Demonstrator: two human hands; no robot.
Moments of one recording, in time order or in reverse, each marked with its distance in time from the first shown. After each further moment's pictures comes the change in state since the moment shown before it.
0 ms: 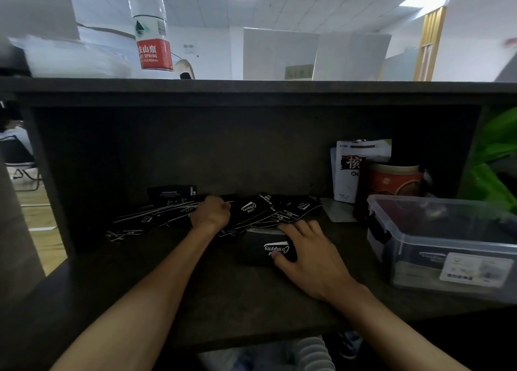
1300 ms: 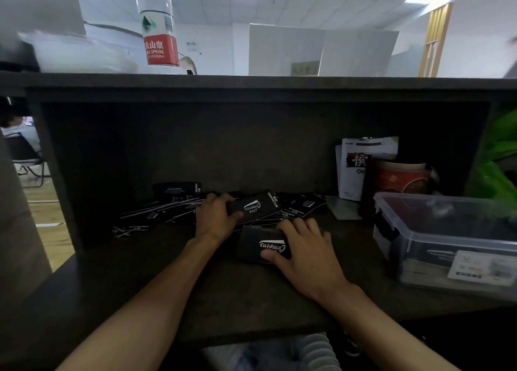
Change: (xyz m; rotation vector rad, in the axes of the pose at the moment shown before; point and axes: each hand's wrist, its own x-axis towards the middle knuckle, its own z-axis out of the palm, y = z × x) left_hand -0.022 -0.017 0.001 0.071 0.123 0.319; right_hand 0.000 -0.024 0.002 -0.038 -0.035 0.035
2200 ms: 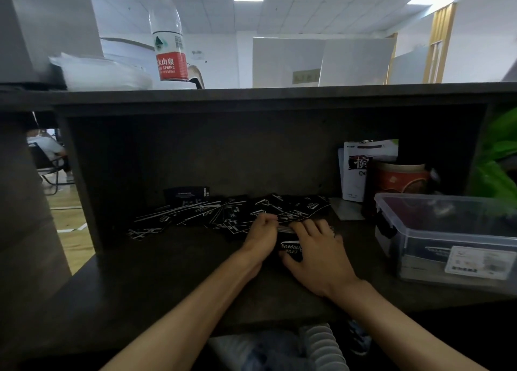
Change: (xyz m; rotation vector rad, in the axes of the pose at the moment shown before) left_hand -0.071 0.083 -0.003 -0.806 -0.383 -0.325; right_hand -0.005 0.008 -0.007 -0.065 -0.005 0.042
